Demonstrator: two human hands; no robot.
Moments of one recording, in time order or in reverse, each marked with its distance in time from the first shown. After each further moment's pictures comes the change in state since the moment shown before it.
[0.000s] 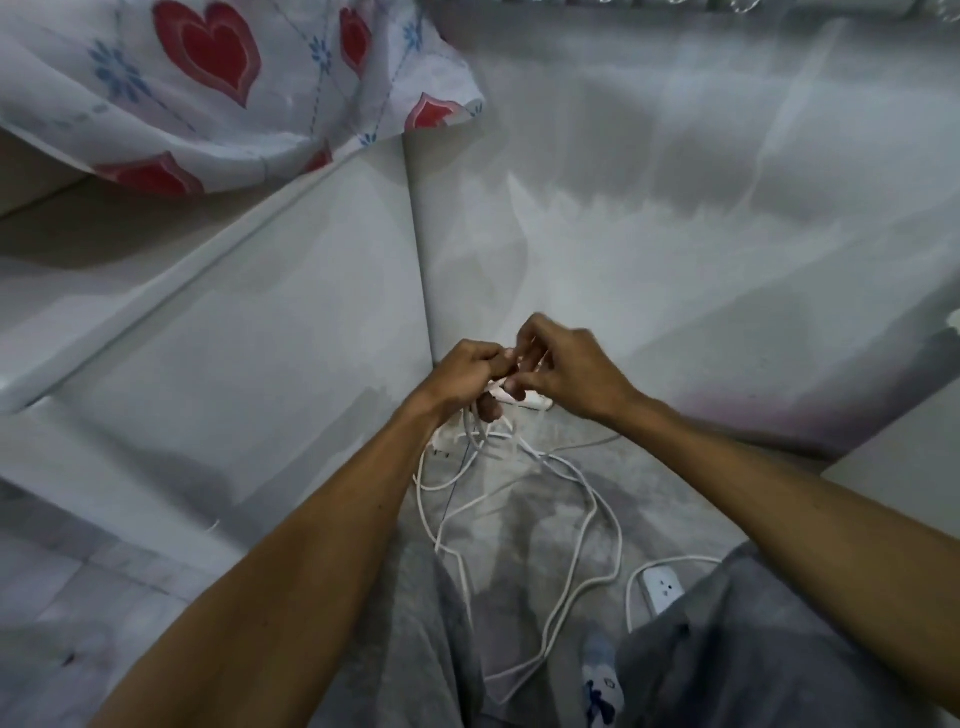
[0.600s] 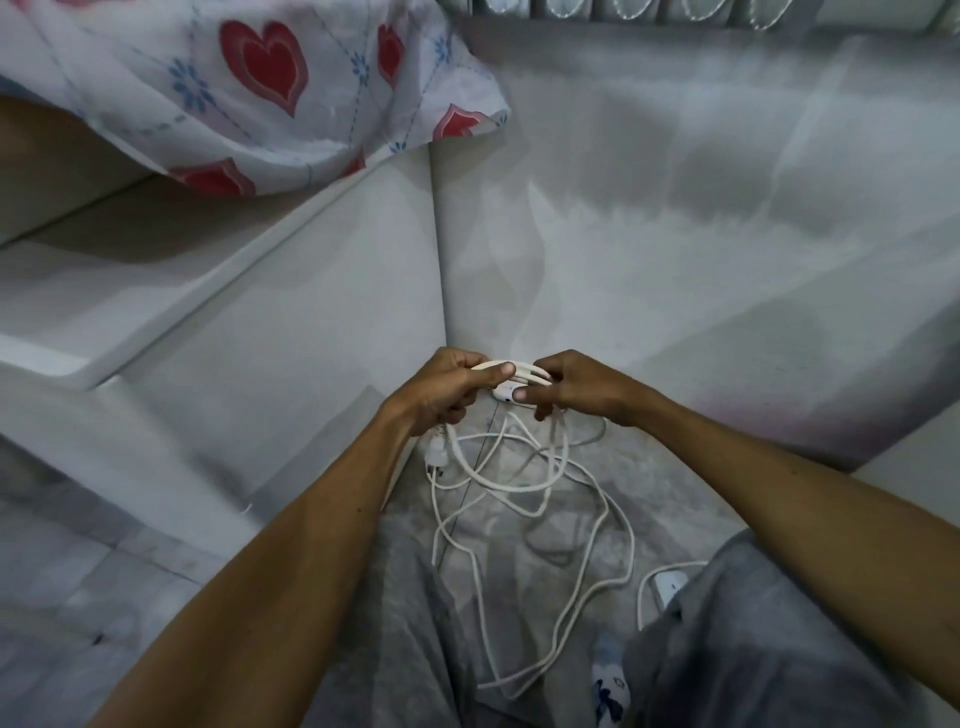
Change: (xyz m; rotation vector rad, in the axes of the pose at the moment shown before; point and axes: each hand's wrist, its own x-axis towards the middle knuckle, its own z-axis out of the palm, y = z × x) left_hand -0.035 0.000 -0.036 -0.107 -0.008 -0.100; right_hand 0.006 0.007 0.010 0.276 -0.362 0.271
